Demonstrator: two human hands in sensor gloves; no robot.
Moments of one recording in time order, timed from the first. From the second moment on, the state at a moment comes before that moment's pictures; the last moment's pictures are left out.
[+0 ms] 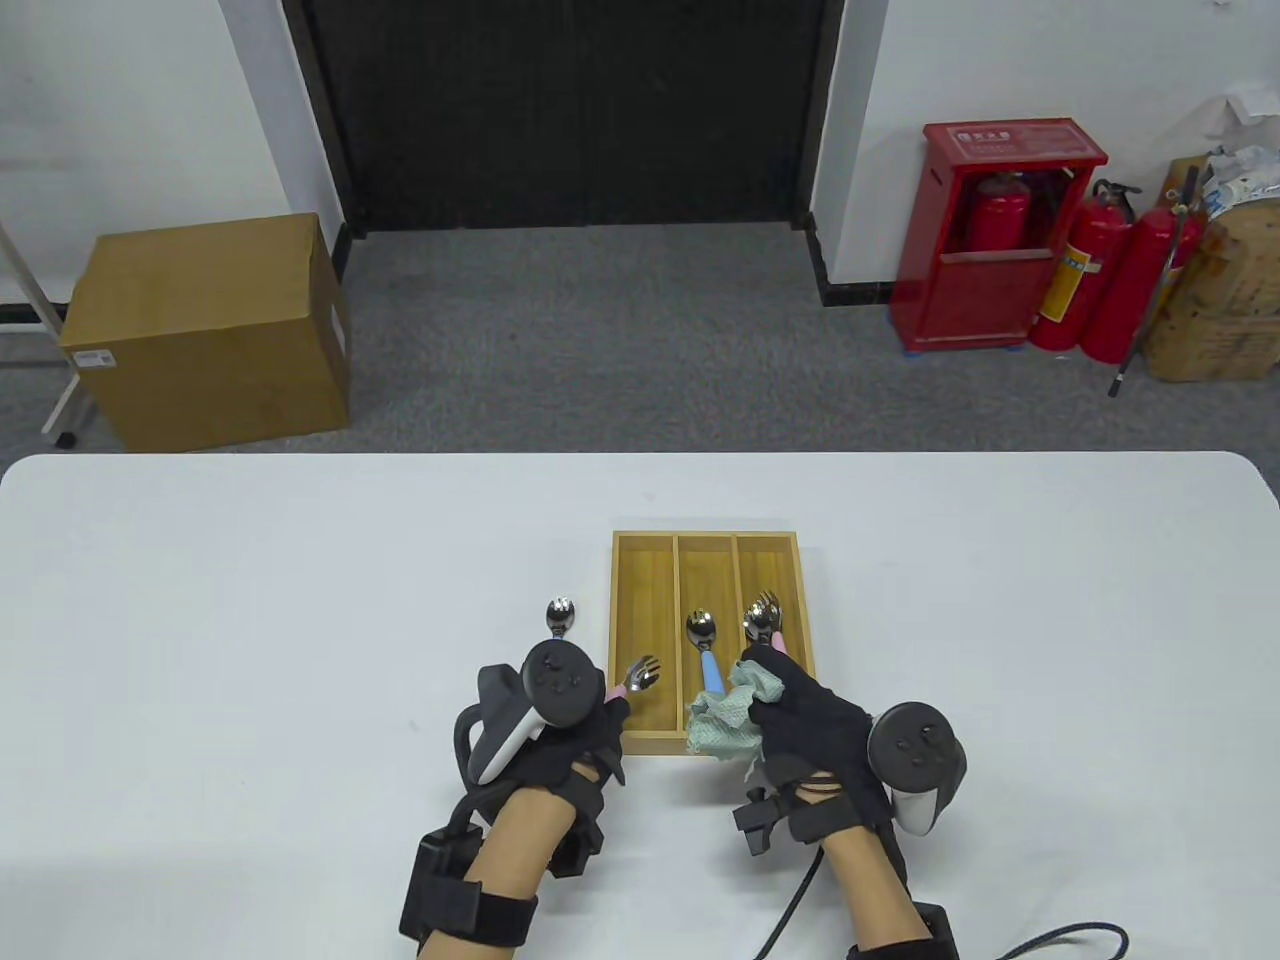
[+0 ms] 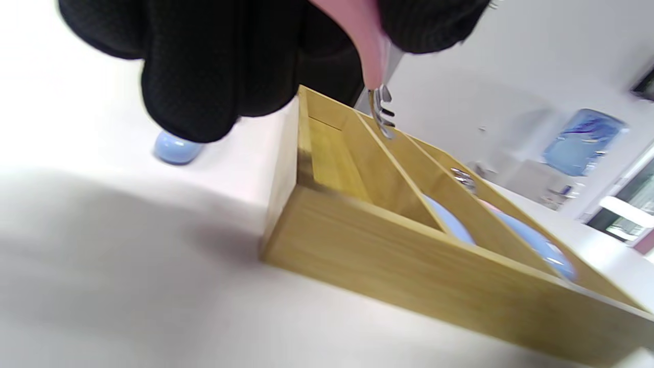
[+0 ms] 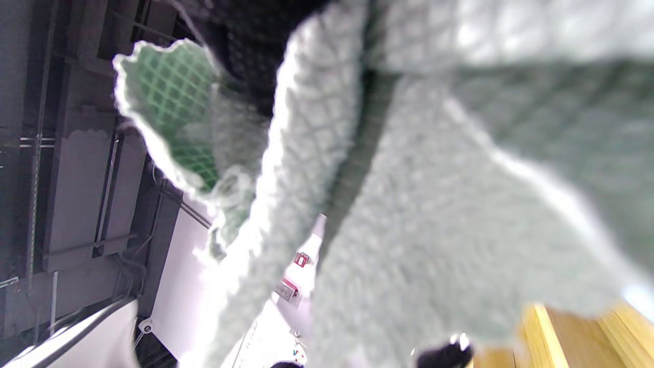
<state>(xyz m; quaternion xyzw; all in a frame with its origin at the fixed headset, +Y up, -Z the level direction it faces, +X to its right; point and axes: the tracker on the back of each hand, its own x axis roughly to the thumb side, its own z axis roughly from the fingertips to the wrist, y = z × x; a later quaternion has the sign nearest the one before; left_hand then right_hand) -0.112 -0.715 -0.379 -0.07 -0.01 0.19 0.98 0.161 -0.729 -0.346 0.12 -0.18 0.80 0.56</state>
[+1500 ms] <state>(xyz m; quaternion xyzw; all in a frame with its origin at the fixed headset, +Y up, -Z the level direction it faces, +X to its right) -0.139 -0.755 -0.439 -0.15 0.13 0.03 0.98 0.162 -0.749 -0.348 0.07 -0.11 0.72 0.68</state>
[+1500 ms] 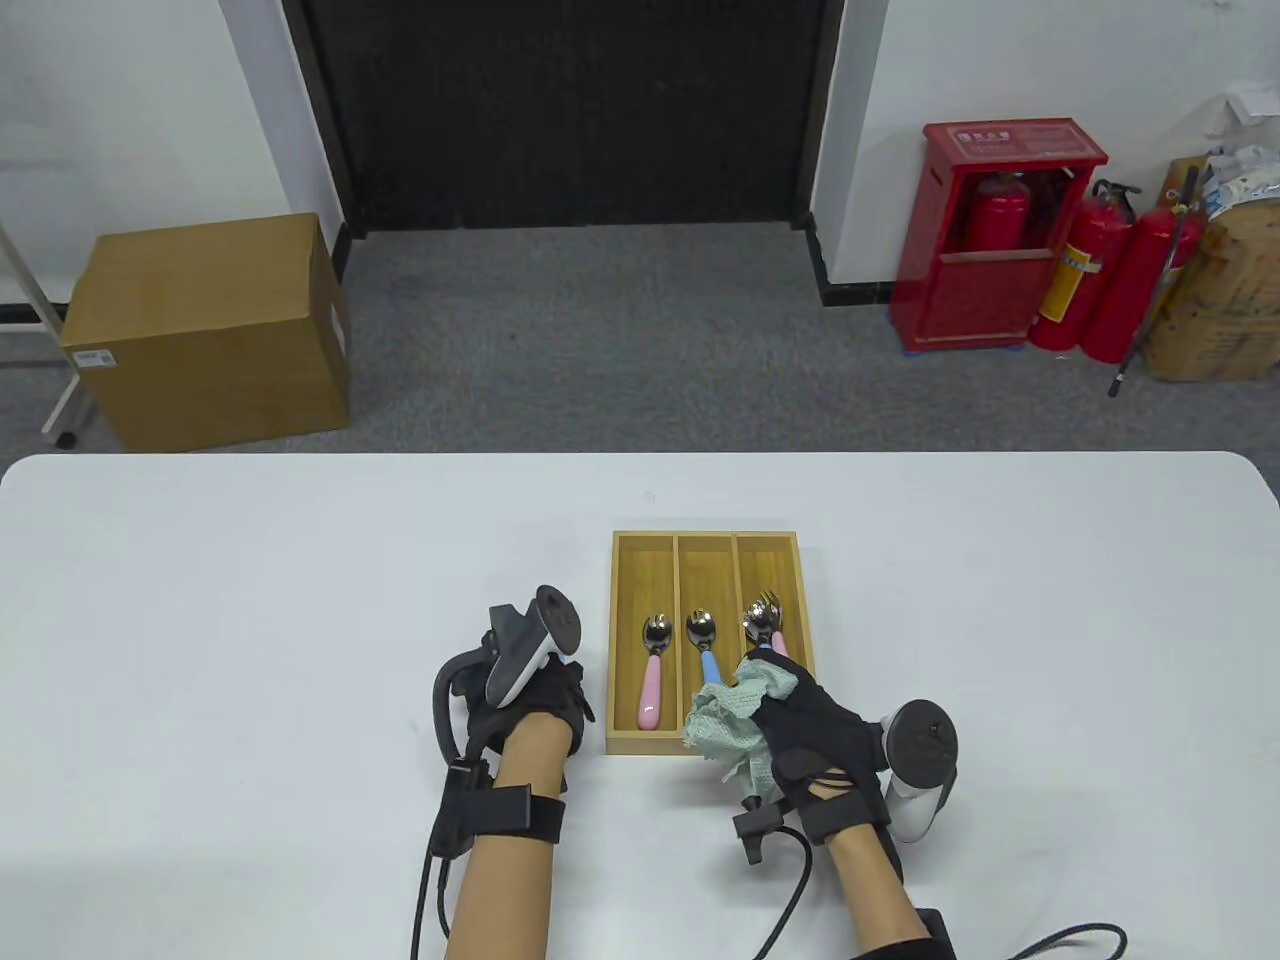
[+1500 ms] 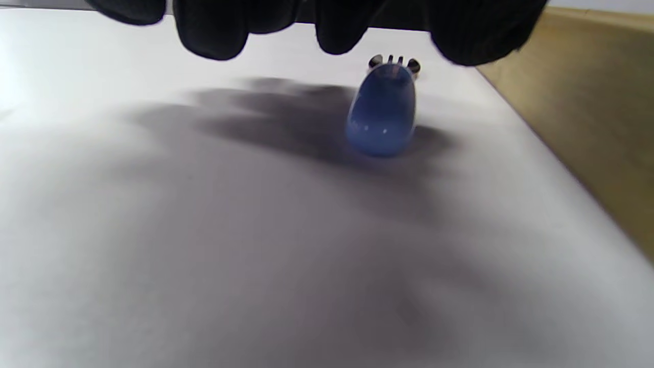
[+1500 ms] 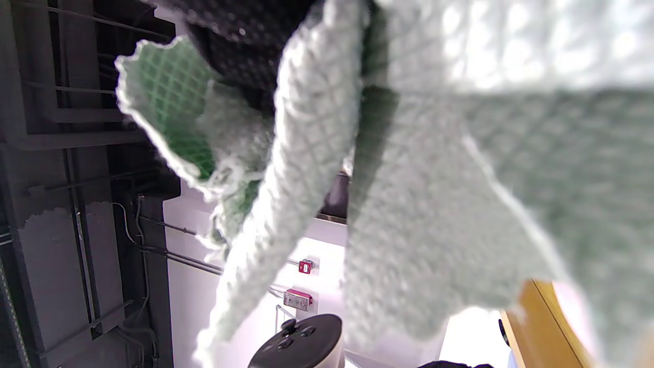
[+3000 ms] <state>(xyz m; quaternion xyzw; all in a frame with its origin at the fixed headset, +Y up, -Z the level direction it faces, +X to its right) -0.131 -0.731 -0.306 -0.14 -0.24 0.44 0.85 0.120 -0.752 -0.346 0.10 -0.02 0.56 0.82</state>
